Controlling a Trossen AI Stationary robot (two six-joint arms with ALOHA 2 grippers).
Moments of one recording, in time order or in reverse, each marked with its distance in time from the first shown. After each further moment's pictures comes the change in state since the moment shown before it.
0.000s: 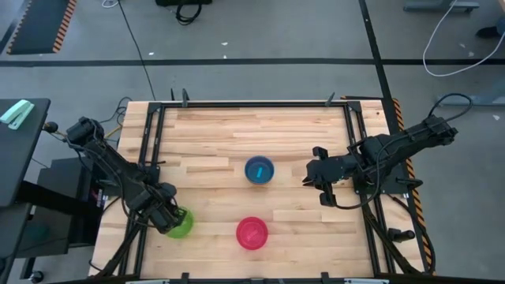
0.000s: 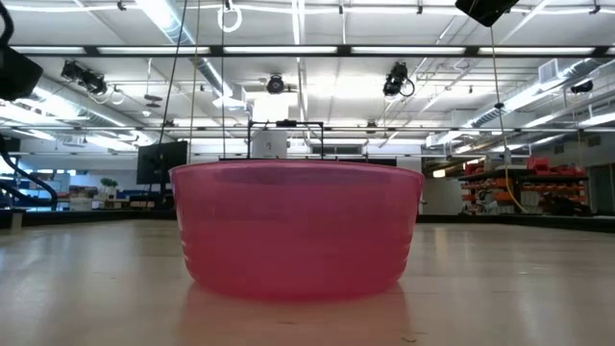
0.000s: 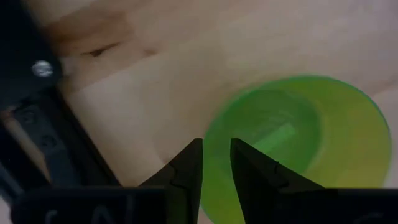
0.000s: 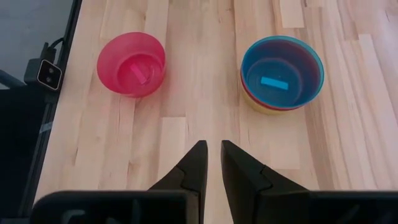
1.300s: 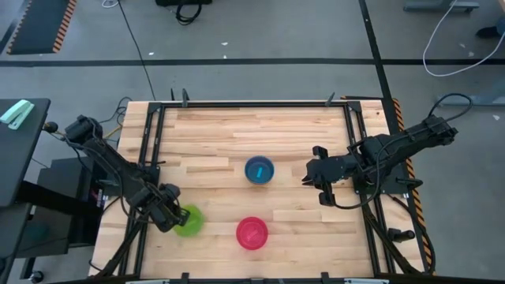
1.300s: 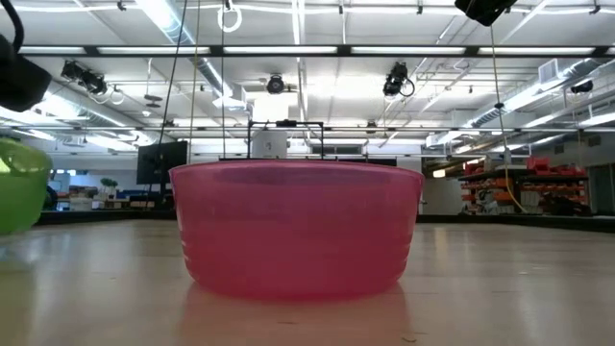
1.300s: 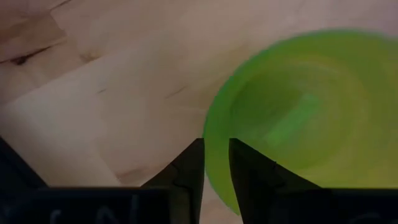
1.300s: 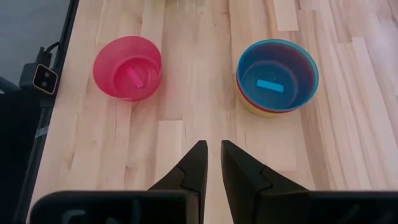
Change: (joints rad) left arm 0.016 -0.045 -0.079 0.185 -0.050 0.036; right arm 0.000 0.000 0.000 0.006 0.018 0.004
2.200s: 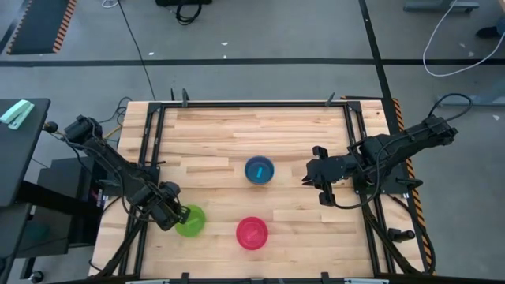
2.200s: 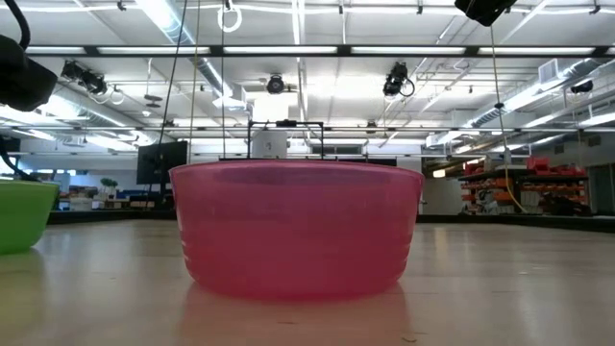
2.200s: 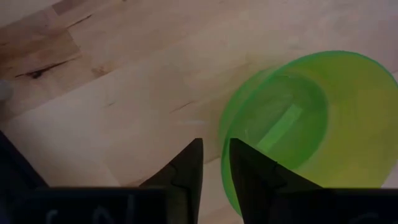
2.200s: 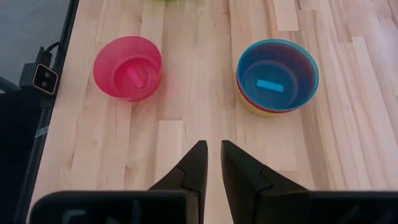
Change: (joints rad) left arm 0.016 -0.005 0.000 -0.029 -0.018 -0.001; right arm 0.000 0.000 0.000 0.000 0.000 0.000
